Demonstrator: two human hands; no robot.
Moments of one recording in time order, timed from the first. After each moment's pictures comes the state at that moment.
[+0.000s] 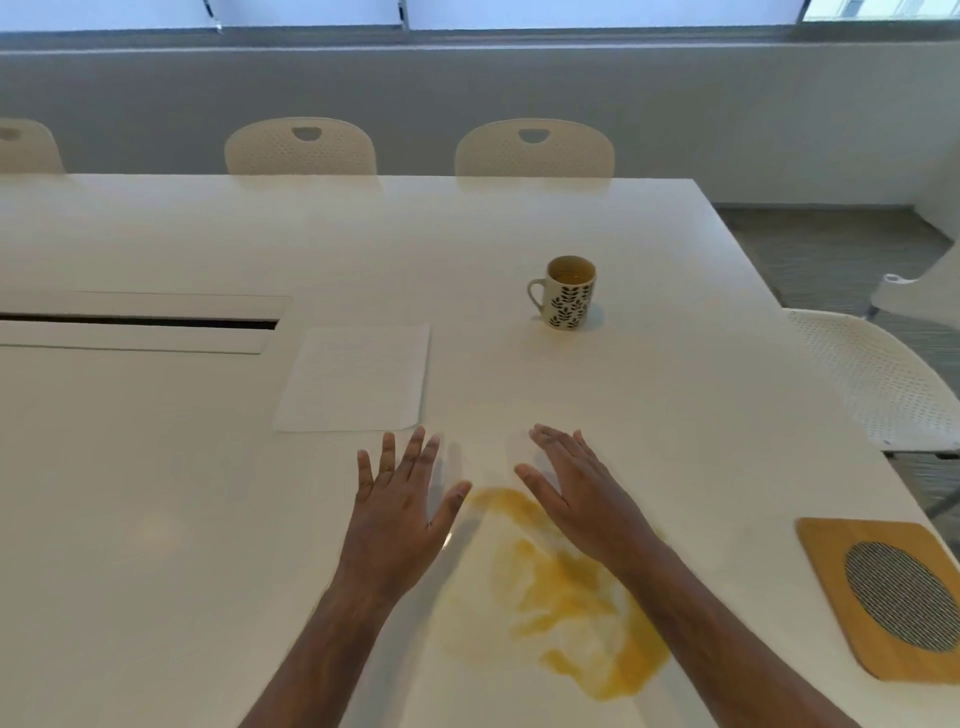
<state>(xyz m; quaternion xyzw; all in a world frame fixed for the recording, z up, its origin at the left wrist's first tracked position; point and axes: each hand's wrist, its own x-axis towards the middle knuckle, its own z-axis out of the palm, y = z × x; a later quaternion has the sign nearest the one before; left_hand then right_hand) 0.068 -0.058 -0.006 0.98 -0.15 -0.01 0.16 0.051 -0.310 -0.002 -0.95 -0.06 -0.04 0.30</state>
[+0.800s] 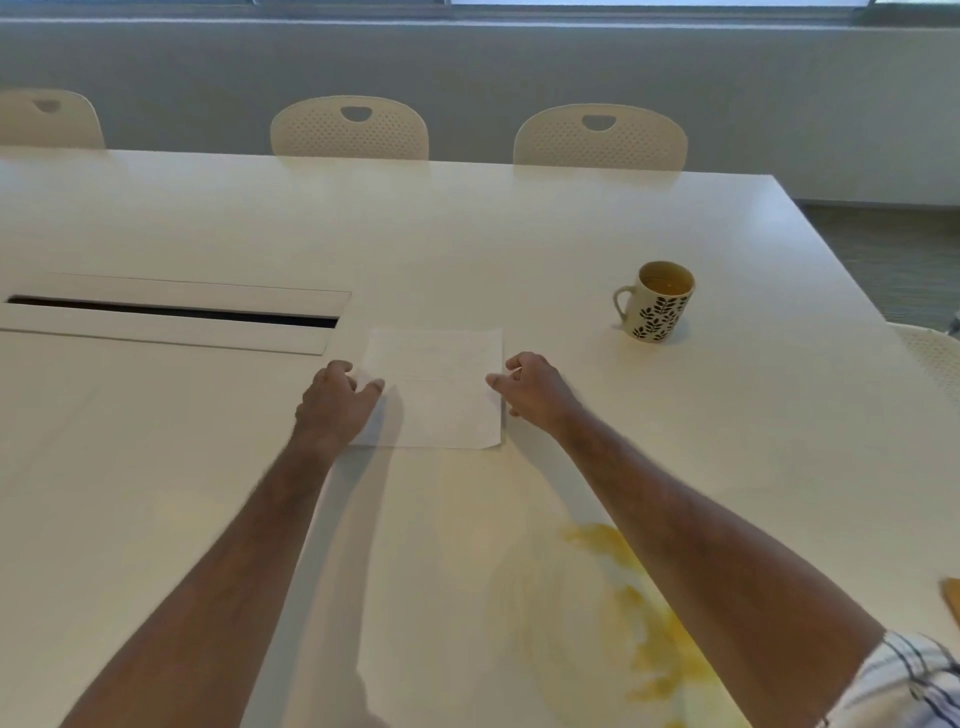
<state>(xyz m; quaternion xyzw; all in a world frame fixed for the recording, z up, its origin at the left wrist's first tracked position) 0.275 0.093 -0.002 0.94 0.12 -0.02 0.32 0.261 -0.183 0.007 -0.90 0.10 0.06 0.43</state>
